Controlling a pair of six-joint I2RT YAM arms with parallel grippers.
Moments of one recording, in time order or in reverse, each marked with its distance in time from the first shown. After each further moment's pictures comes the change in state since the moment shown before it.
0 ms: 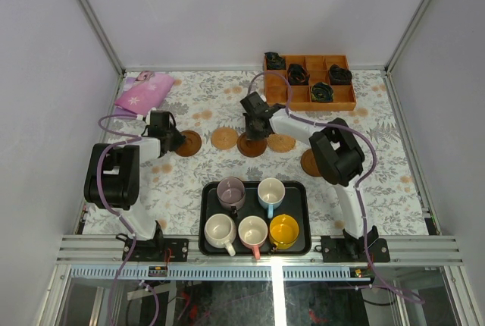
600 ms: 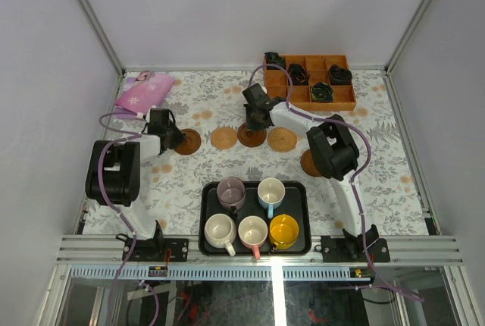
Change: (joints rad) left arm 0.008 0.030 0.032 -0.003 0.017 0.002; right arm -0.047 0.109 0.164 -0.007 0.000 -0.043
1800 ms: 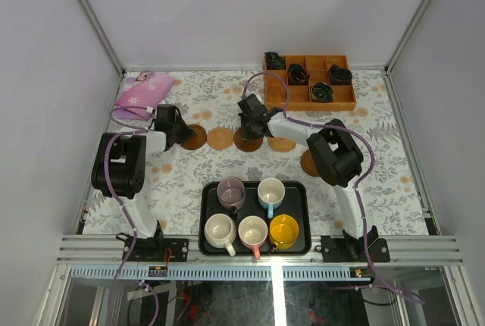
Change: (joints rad) left arm -0.046 0.088 0.063 0.077 0.086 -0.001; right arm 0.070 -0.089 -0.175 0.113 -0.011 0.023
